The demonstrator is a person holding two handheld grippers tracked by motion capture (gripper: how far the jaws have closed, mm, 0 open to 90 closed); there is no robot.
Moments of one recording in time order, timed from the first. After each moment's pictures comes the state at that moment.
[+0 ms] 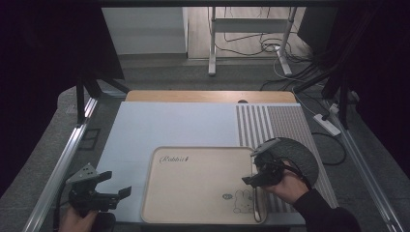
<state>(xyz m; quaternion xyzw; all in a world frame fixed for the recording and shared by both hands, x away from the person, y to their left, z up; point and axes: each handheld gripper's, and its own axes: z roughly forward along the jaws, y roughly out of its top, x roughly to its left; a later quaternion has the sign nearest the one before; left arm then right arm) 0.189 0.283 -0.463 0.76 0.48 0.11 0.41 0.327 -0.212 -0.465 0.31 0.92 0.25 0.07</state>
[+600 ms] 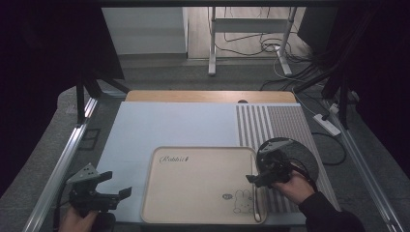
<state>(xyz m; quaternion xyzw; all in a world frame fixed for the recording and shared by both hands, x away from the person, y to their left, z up) 0.189 0.283 -0.464 0.77 0.48 0.11 0.41 0.324 -0.232 -0.464 0.36 0.88 0.29 0.09</state>
